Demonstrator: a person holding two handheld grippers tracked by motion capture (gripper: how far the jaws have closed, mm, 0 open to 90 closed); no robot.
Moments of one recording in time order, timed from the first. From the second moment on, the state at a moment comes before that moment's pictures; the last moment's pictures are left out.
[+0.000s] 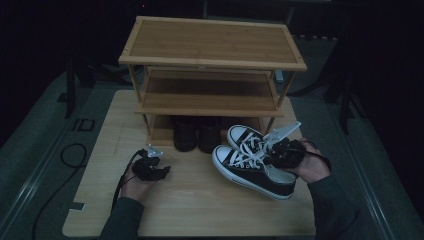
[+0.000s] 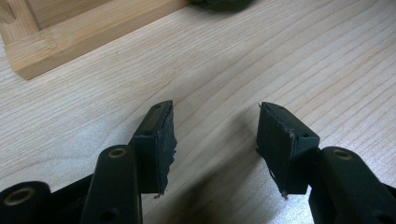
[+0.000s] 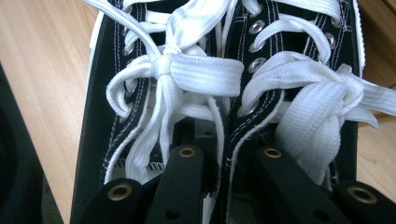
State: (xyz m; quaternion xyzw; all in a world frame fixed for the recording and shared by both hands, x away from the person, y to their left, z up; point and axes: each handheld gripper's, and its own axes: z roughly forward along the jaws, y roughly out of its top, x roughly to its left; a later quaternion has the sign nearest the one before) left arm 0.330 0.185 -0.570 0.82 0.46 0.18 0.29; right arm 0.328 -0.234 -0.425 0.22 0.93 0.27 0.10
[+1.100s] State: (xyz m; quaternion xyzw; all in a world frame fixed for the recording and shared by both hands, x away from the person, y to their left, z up) left arm 0.330 0.185 -0.570 0.82 0.46 0.18 0.29; right arm 0.335 -0.188 -0.354 0.12 0.94 0.31 0.10
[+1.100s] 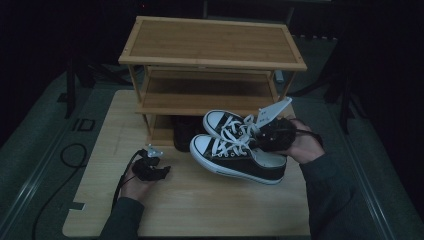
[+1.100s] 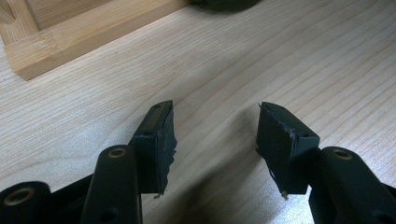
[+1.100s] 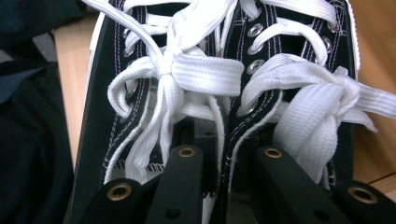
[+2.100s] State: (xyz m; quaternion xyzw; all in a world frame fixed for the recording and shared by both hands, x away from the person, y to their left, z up) left arm 0.331 0.185 -0.570 0.82 0.45 0.18 0.30; right arm 0.407 -0.153 -0.340 0.27 0.89 0.33 0.18
